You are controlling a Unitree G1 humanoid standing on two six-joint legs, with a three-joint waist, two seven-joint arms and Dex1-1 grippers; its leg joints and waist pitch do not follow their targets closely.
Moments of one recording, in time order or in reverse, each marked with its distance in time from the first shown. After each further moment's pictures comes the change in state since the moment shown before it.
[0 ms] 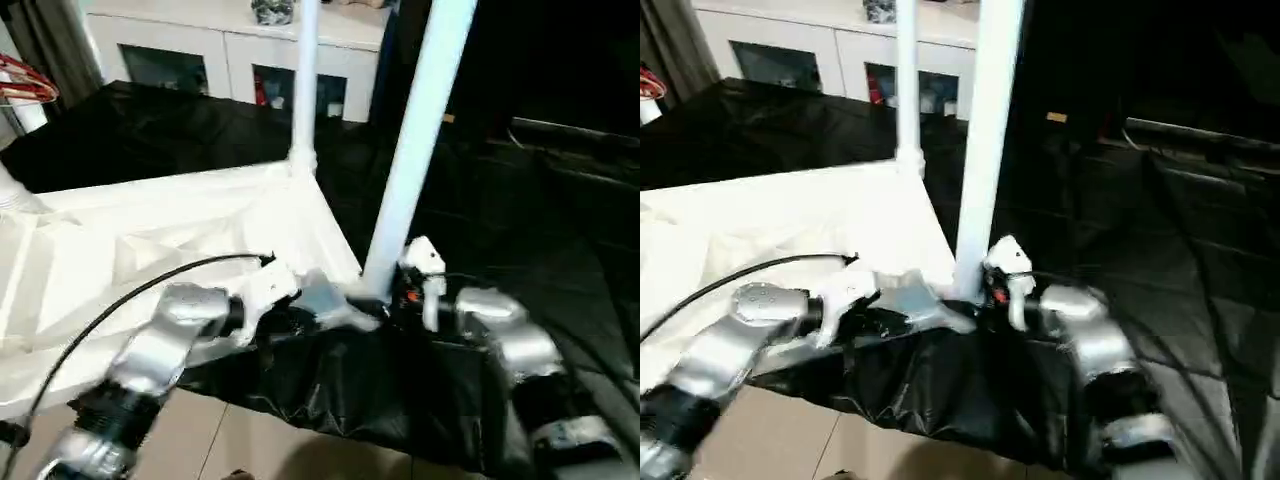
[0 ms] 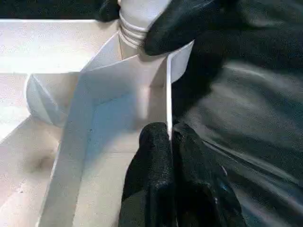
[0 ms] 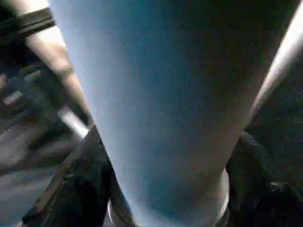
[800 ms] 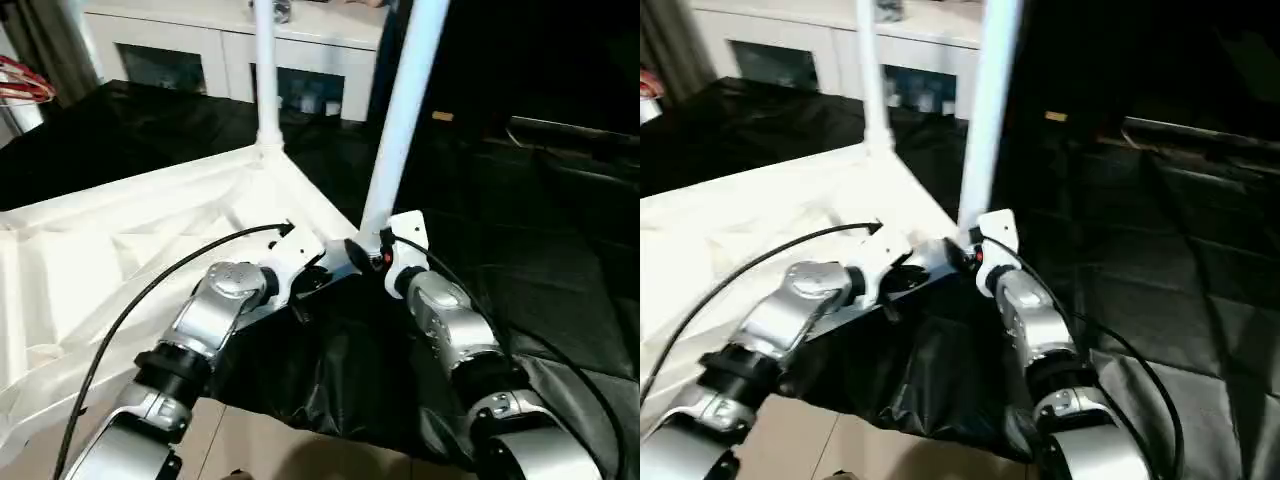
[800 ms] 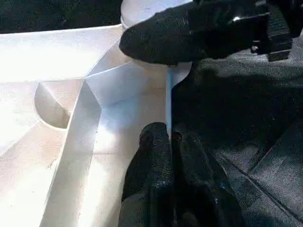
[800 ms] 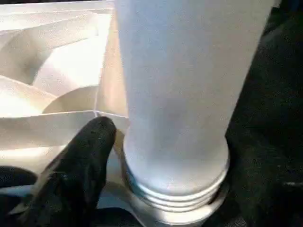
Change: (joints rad) left arm -0.134 -0.126 0.019 0.210 0.058 -0.038 0.247; right arm -0.122 0.158 -0.075 0.185 -0.060 -0.087 -0.464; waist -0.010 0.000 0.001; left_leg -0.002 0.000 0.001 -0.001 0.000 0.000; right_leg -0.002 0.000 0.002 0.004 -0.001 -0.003
